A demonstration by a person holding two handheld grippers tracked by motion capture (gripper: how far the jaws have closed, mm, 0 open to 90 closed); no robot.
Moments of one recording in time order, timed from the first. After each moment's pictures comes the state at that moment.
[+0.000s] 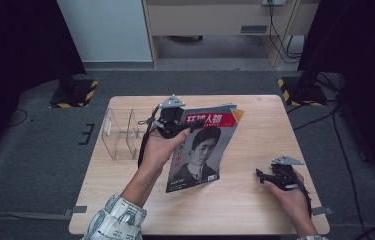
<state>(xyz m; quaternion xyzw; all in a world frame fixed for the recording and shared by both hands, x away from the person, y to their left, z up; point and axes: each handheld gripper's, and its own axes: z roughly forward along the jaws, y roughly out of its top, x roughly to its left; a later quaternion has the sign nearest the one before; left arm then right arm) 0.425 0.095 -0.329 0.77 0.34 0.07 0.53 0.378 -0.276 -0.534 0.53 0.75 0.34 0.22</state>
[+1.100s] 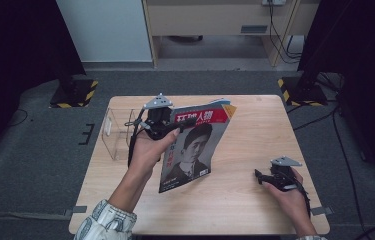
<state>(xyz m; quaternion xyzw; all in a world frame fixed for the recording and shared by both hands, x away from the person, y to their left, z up) 0.407 0.120 -0.311 0.76 0.33 0.08 0.55 0.377 -0.273 -0.537 0.53 0.75 0.33 0.23</state>
